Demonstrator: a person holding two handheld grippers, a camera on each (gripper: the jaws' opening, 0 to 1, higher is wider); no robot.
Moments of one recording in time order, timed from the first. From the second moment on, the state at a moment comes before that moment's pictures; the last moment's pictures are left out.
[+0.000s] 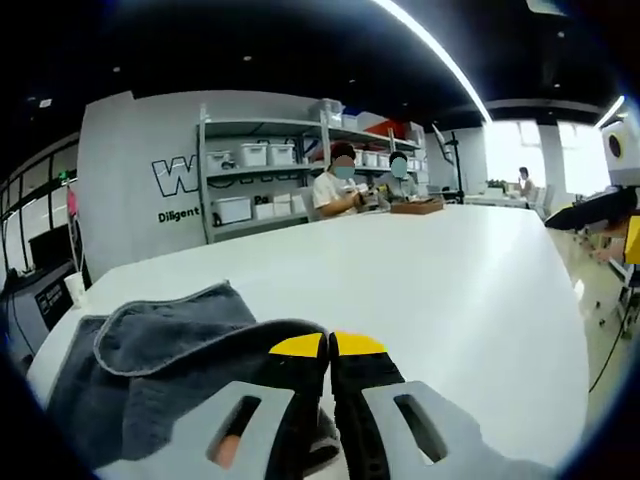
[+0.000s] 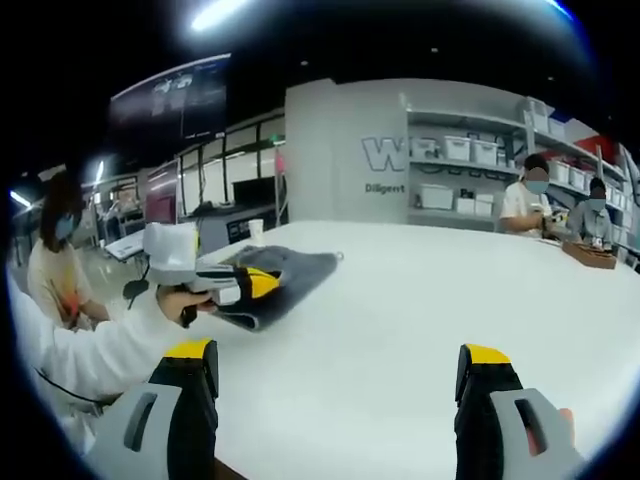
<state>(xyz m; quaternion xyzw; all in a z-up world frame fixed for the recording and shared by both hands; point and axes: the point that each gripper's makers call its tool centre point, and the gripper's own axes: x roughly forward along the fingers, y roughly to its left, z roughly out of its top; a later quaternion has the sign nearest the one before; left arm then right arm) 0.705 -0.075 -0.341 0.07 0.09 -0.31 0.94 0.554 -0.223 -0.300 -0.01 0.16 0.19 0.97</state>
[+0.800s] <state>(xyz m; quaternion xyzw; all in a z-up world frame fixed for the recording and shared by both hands) 0.685 -0.135 -0.363 0.06 0.11 -0.37 0.92 0.554 -0.232 -0.299 0.00 0.15 0.18 0.97</state>
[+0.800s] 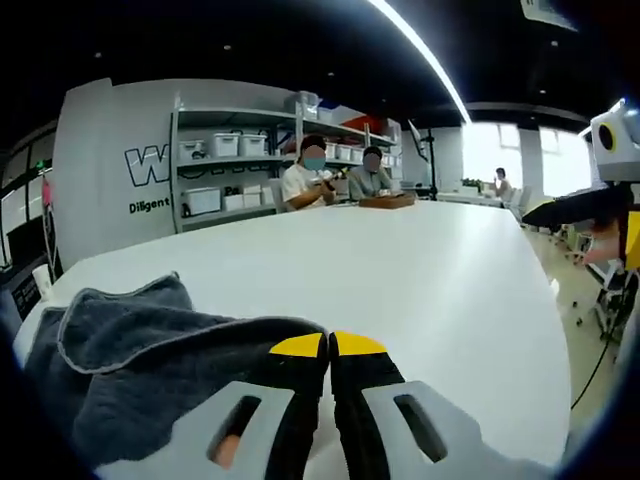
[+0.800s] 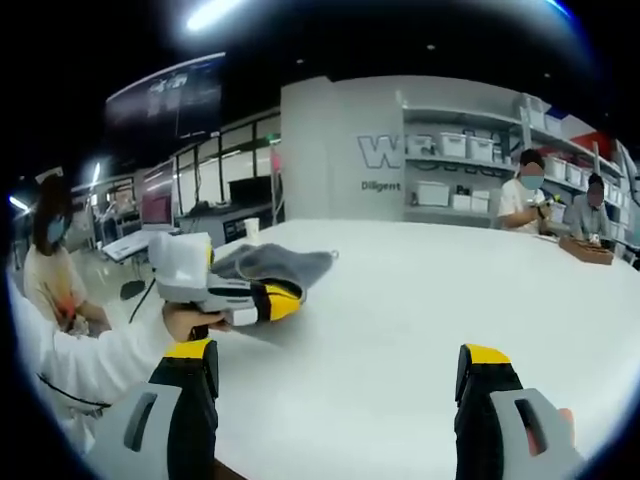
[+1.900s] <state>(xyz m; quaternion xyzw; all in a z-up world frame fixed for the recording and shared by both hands) 0.653 -0.135 -0.368 0.06 0.14 -0.44 0.88 0.554 -0.229 -0.301 -0.01 0.16 0.17 0.97</state>
